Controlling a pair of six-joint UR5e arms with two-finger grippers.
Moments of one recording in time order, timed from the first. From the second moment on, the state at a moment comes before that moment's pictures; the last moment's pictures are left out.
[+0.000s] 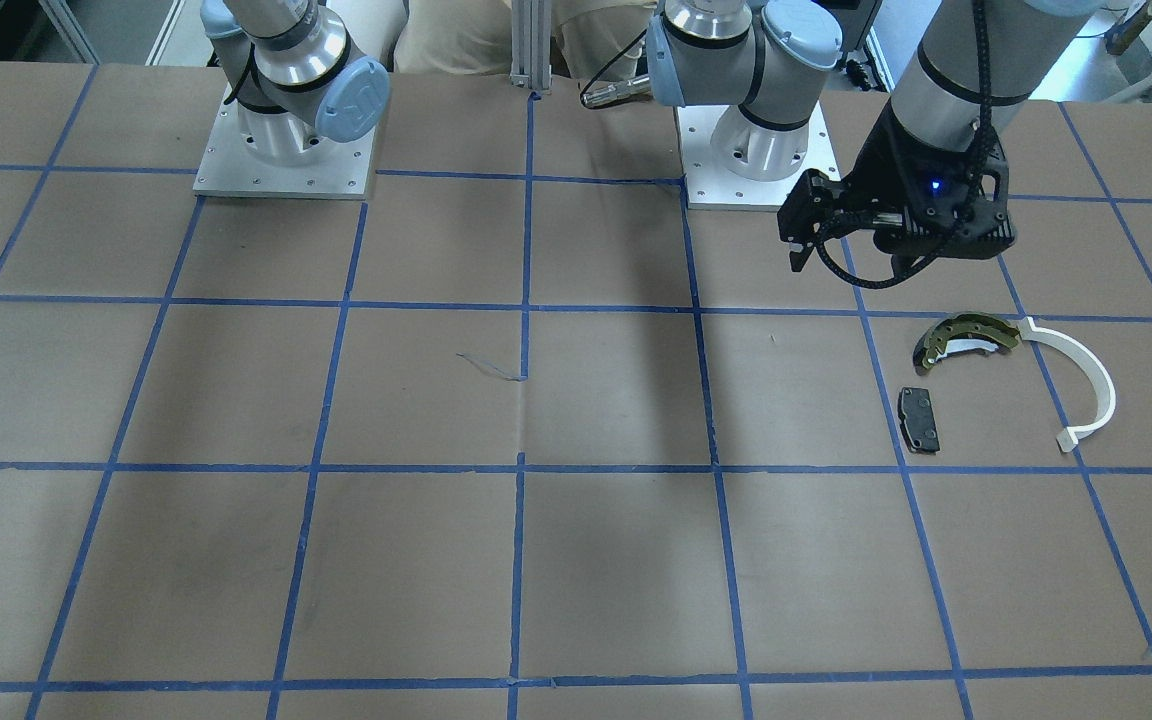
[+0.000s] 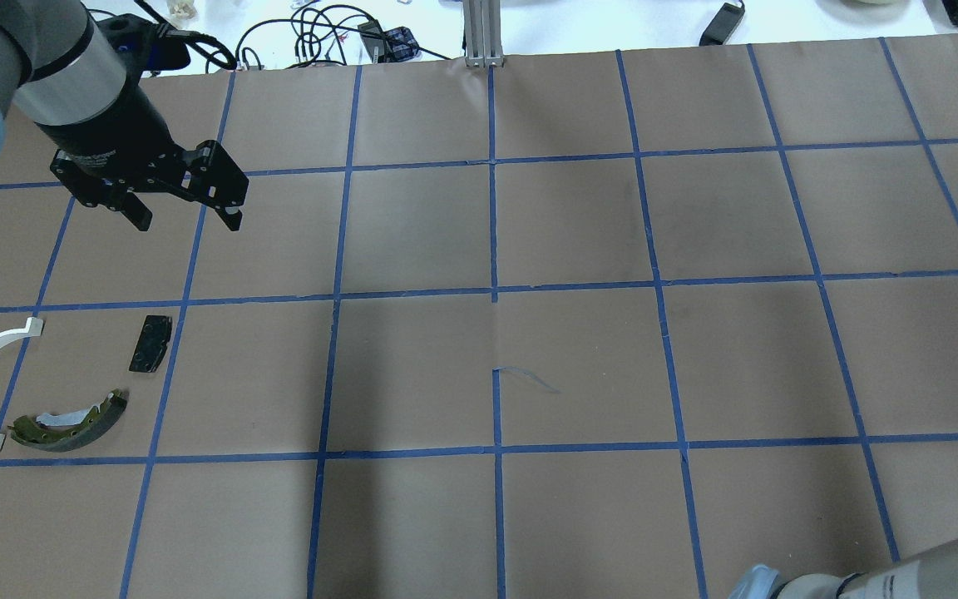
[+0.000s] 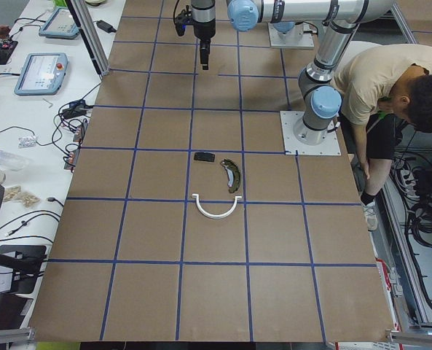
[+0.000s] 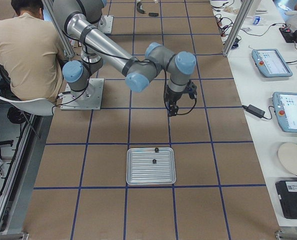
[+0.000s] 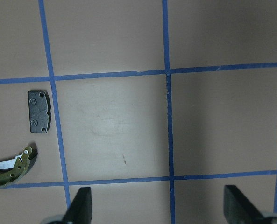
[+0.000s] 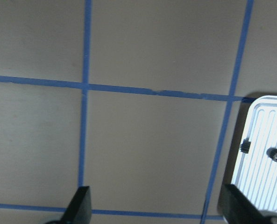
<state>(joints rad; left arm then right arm) -1.48 -1.55 -1.61 -1.57 1.58 0.13 0.84 -1.25 1.55 -1.82 -1.64 -0.89</state>
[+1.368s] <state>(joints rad) -1.48 -1.55 -1.61 -1.57 1.59 0.13 0.61 -0.98 1.58 -2.16 -1.58 -1.33</state>
